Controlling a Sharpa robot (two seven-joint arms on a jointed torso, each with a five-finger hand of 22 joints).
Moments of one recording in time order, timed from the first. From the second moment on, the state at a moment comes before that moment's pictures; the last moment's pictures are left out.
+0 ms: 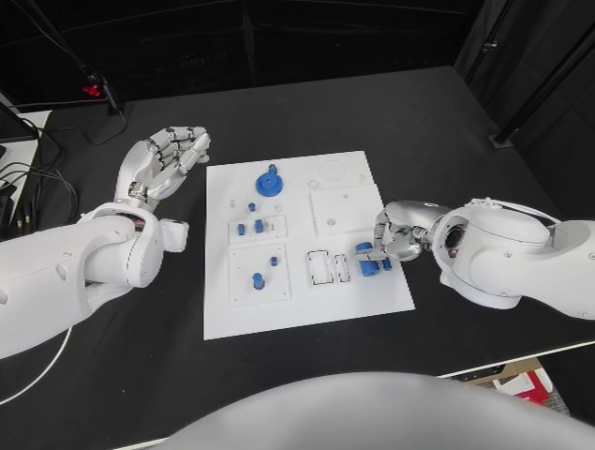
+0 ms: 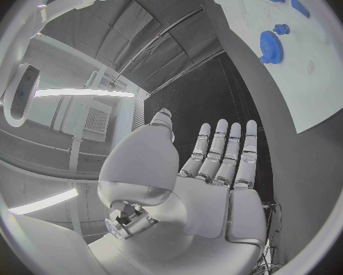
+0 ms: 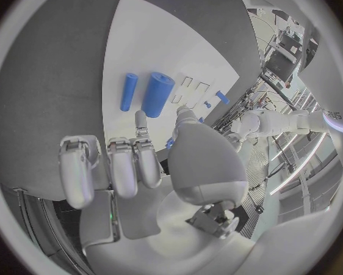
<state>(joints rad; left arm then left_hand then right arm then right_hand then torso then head) 1.25 -0.68 -0.24 1.35 -0.15 -0.54 0.68 1.21 0.06 -0.11 0.29 0.29 0.43 0.16 0.59 0.08 0.56 0.24 0.55 0.07 0.34 0.23 0.73 0.15 0.12 0.54 0.29 0.07 0.63 1.10 -1.24 -0.09 2.03 -1.45 -0.22 -0.67 1.11 0.00 -0.20 0.29 0.34 0.69 0.16 0.76 0.18 1.47 0.11 1.57 1.31 1.47 0.04 1.57 1.31 0.01 1.46 0.15 1.57 1.31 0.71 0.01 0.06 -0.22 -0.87</state>
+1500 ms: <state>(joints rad) 1.25 -0.68 -0.24 1.35 -0.15 -0.54 0.68 1.21 0.06 -0.11 0.29 0.30 0.43 0.16 0.59 0.08 0.56 0.24 0.55 0.07 0.34 0.23 0.73 0.15 0.12 0.54 0.29 0.07 0.63 1.10 -1.13 -0.10 1.95 -1.43 -0.14 -0.70 1.11 0.05 -0.17 0.29 0.32 0.71 0.15 0.77 0.31 1.46 0.09 1.57 1.31 1.47 0.03 1.57 1.31 0.01 1.46 0.14 1.57 1.31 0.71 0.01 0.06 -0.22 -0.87</state>
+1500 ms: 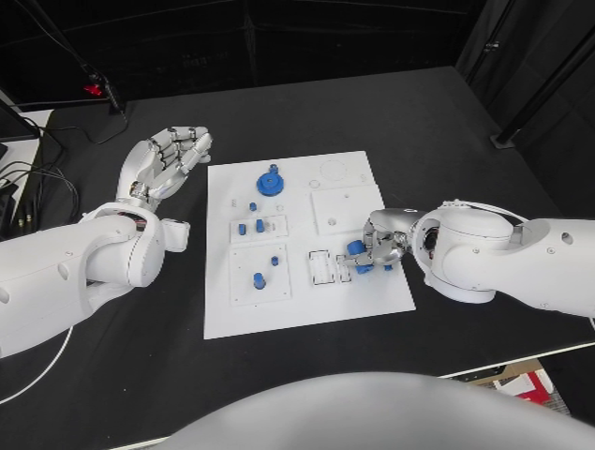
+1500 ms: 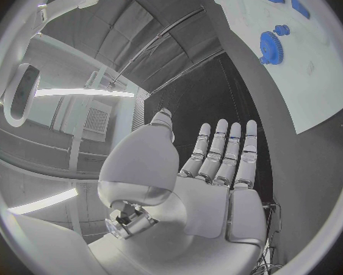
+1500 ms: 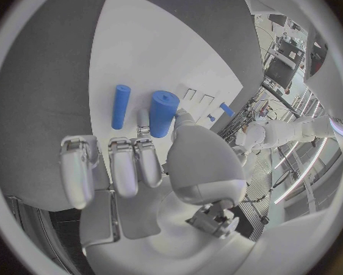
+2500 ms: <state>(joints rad) 1.25 -0.68 -0.24 1.35 -0.15 -0.54 0.68 1.22 0.06 -0.11 0.29 0.30 0.43 0.15 0.59 0.08 0.56 0.24 0.55 0.07 0.34 0.23 0.73 0.15 0.12 0.54 0.29 0.07 0.63 1.08 -1.17 -0.10 1.96 -1.18 -0.32 -0.57 1.42 0.04 -0.07 0.31 0.41 0.80 0.19 0.49 0.34 1.47 0.09 1.57 1.31 1.47 0.03 1.57 1.31 0.01 1.47 0.13 1.57 1.31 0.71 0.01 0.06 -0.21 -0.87</state>
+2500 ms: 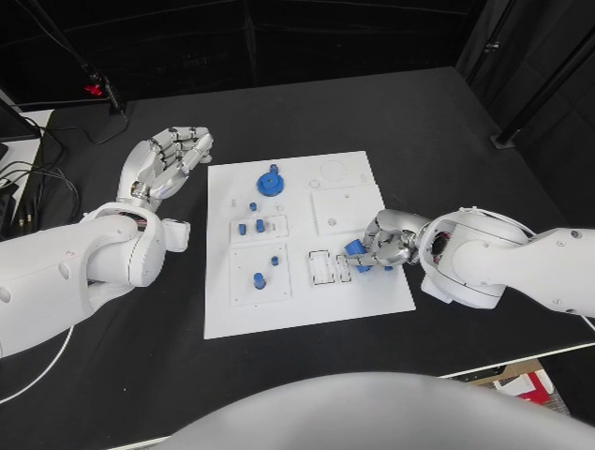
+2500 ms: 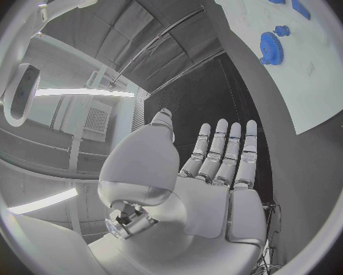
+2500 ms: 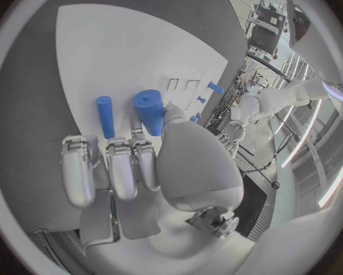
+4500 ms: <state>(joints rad) 1.24 -0.67 -0.24 1.34 -0.15 -0.53 0.68 1.21 0.06 -0.11 0.29 0.30 0.43 0.15 0.59 0.08 0.56 0.24 0.55 0.07 0.34 0.23 0.73 0.14 0.12 0.54 0.29 0.07 0.63 1.08 -1.17 -0.10 1.97 -0.62 -0.40 -0.27 1.40 0.12 -0.04 0.30 0.41 0.84 0.21 0.41 0.07 1.47 0.08 1.57 1.31 1.47 0.02 1.57 1.31 0.01 1.46 0.13 1.57 1.31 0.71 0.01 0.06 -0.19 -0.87</state>
